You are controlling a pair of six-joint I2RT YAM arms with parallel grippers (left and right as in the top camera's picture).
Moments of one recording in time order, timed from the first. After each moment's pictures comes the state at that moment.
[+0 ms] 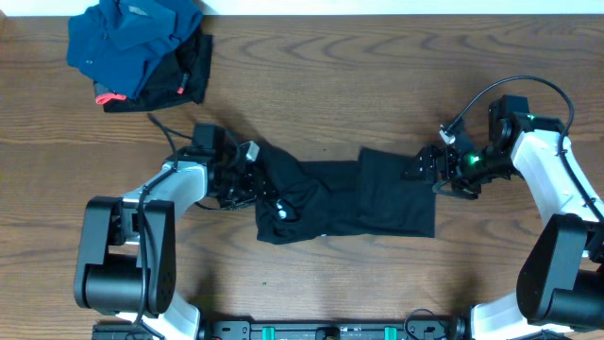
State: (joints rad) left arm -0.08 1.77 0.83 -0.47 0.65 -0.23; right arm -0.13 1.70 1.15 -1.10 -0.68 -0.05
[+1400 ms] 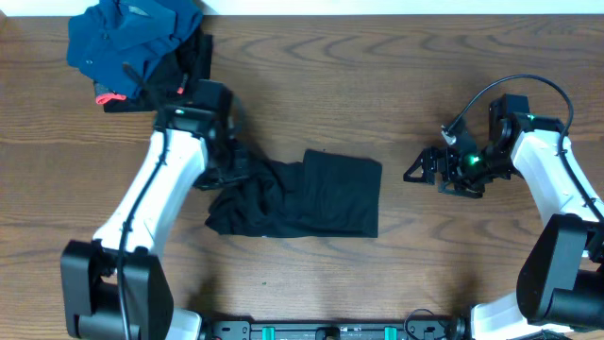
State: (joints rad) left arm -0.21 1.63 1.24 -1.10 0.08 -0.38; right arm -0.13 1.70 1.15 -1.08 -0.60 -0.07
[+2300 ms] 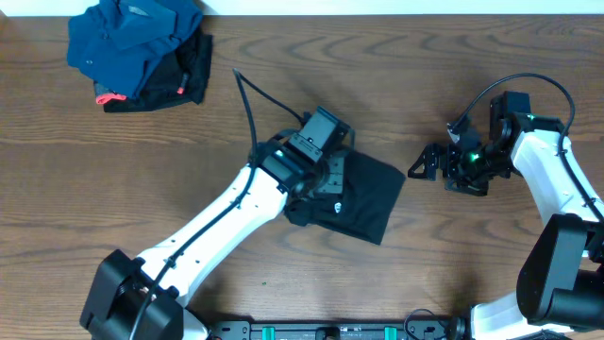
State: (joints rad) left arm -0.71 1.61 1.25 -0.75 0.07 -0.59; right arm -0.13 1.70 1.15 -1.03 -0.52 0.01
